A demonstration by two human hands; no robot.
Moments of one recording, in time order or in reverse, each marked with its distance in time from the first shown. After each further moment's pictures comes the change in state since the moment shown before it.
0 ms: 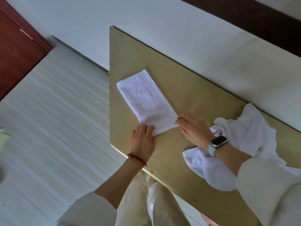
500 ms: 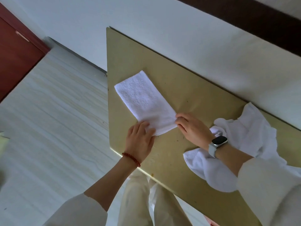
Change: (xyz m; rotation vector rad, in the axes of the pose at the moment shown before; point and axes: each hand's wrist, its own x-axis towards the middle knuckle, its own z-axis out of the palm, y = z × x) left_hand 0.006 -0.018 -0.005 0.100 -0.021 0.192; right_hand 0.000 0.005 0.010 0.073 -0.043 0.120
